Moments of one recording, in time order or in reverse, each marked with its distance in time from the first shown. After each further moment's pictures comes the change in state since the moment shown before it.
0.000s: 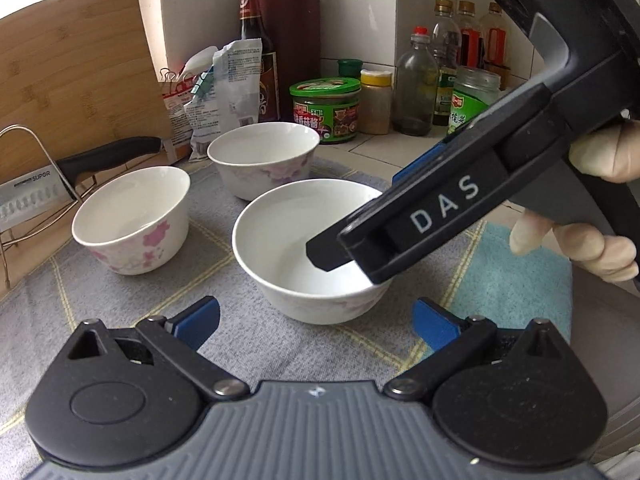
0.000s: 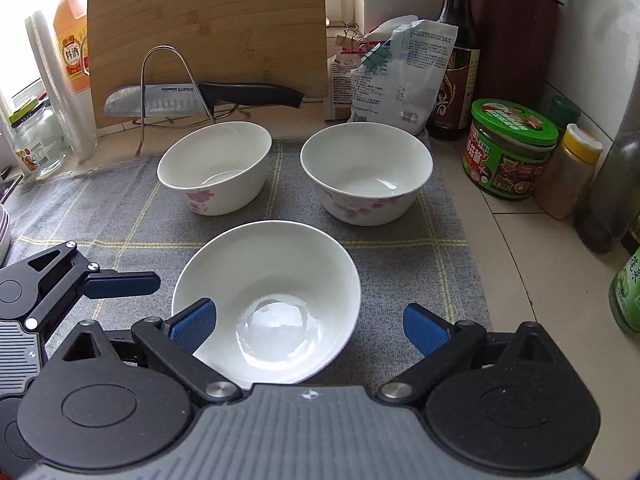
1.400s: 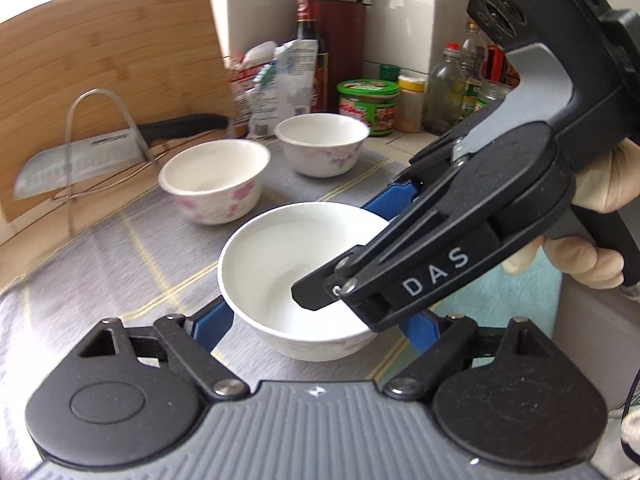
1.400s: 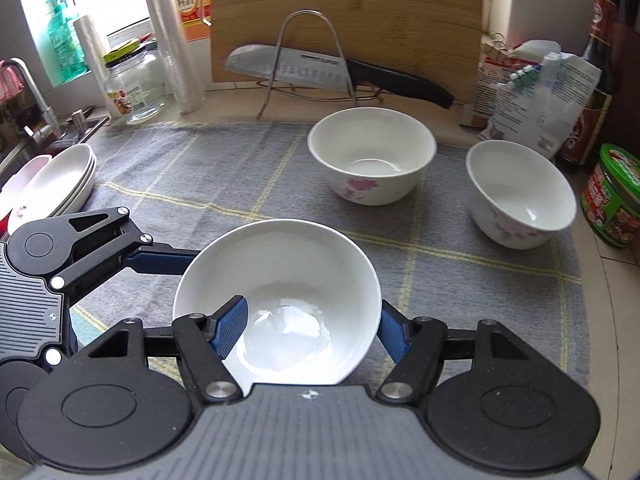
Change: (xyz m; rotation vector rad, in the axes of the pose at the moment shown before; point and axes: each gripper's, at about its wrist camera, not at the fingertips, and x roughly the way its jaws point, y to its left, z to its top) left arm -0.071 0.036 -0.031 -0.094 0.029 0.057; right arm 0.004 0.087 0.001 -0.191 0.073 0.203
